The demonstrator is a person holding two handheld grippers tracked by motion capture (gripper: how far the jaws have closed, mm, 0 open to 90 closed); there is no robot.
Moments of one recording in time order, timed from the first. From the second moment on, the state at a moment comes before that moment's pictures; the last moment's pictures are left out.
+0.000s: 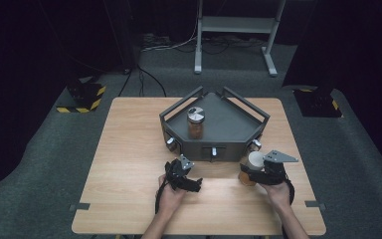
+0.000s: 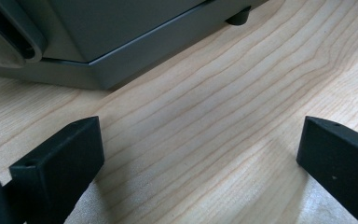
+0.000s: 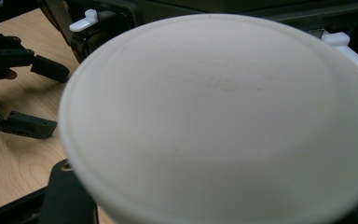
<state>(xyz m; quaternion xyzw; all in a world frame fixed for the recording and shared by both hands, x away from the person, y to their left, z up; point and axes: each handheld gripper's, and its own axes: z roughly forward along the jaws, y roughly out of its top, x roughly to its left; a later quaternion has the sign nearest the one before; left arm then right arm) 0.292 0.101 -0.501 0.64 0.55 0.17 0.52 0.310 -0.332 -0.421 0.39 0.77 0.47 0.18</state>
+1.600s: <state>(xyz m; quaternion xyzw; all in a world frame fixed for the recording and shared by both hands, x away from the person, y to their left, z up) 0.292 0.101 -0.501 0.64 0.55 0.17 0.52 0.306 -0.334 -0.406 0.38 0.78 0.47 0.18</state>
